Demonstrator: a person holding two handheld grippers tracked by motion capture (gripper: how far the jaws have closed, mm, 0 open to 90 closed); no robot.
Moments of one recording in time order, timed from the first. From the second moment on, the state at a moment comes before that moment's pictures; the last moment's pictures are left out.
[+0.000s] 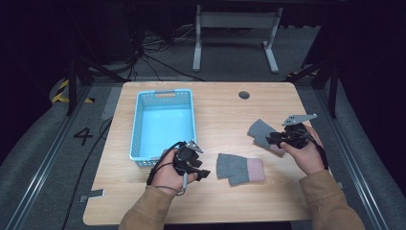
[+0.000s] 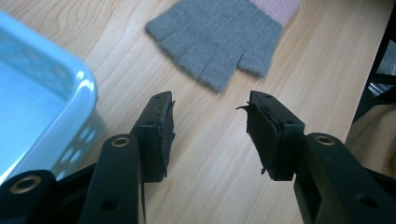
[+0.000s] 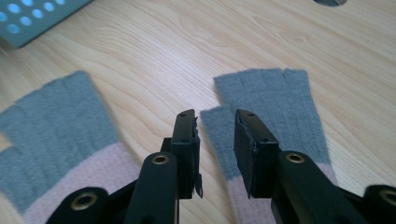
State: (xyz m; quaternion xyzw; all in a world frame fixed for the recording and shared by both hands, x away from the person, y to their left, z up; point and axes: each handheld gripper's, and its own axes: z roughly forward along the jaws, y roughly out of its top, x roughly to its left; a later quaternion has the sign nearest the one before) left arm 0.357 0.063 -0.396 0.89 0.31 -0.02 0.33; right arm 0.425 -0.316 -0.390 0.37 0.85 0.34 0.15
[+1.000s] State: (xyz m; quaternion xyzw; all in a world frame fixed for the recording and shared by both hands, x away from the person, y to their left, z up) left arm 0.349 0.078 -0.405 0.89 0.33 0.00 0.33; right arm 0.465 -0.331 -0.445 0.42 0.84 0.30 0.18
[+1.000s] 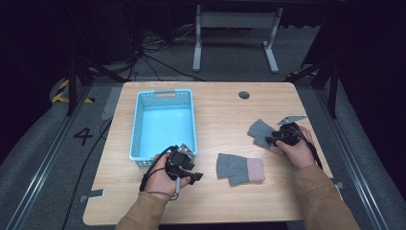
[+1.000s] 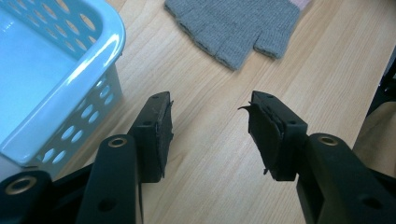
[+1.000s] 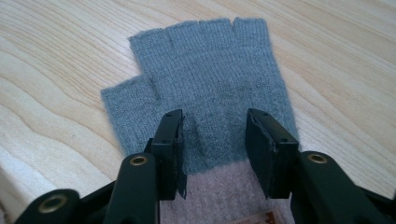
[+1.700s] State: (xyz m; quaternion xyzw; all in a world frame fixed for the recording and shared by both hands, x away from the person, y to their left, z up) left arm 0.352 0.075 -0.404 0.89 0.32 -0.01 0.33; right arm 0.452 -0.332 -0.431 0.42 0.84 0.30 0.18
